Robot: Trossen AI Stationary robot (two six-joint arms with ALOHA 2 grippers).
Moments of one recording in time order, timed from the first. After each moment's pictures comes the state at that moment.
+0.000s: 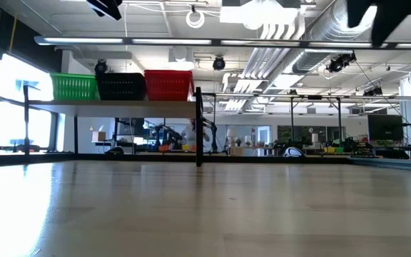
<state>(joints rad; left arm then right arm) 0.17 1.10 1.30 -1.10 0.00 0.05 0.52 1.53 1.36 -1.13 0.20 1.59</state>
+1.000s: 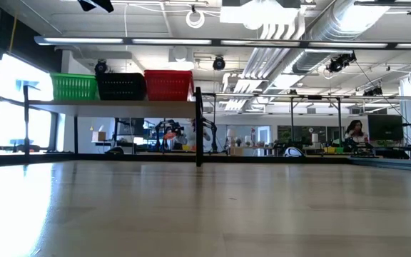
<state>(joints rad) 0.02 1.11 1.30 -1.10 -0.11 -0.28 1.00 1.65 1.36 -1.40 0.04 2.11</state>
